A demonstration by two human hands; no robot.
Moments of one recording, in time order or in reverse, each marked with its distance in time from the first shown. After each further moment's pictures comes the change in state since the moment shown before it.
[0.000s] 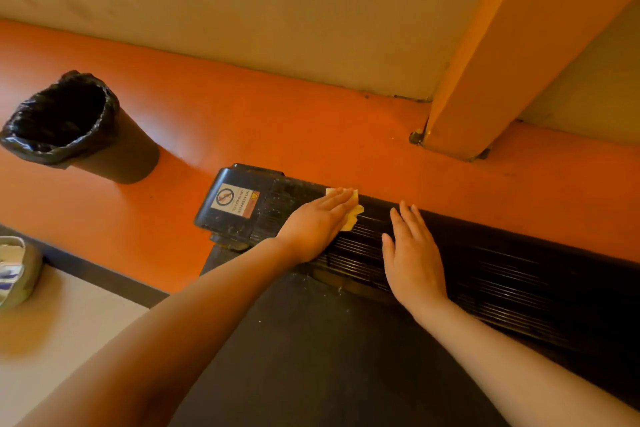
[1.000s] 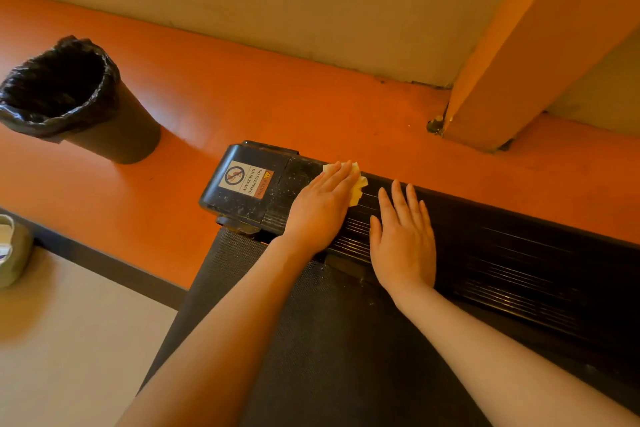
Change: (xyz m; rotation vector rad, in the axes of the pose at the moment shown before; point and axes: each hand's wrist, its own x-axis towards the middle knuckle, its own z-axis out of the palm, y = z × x) left_hand -0.012 -0.018 0.034 -0.046 0.392 -0.123; right_hand 0.011 -0.026 0.066 -0.175 0.163 -0.088
